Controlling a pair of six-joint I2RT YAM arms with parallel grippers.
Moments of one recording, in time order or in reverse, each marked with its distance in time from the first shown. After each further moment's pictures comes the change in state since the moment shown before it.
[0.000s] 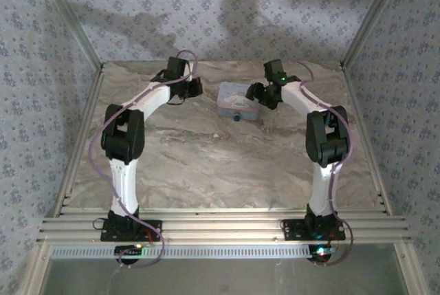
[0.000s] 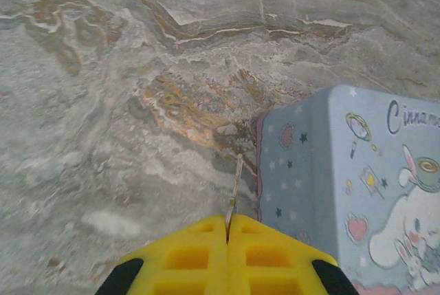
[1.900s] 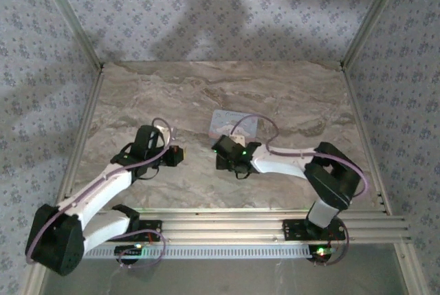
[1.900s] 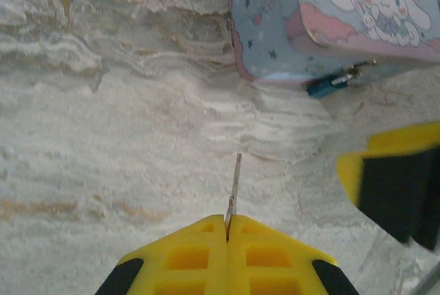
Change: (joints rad) left arm -0.094 -1.136 -1.204 0.088 0.034 -0.005; right arm 0.698 -0.362 -0.650 0.161 0.422 0.341
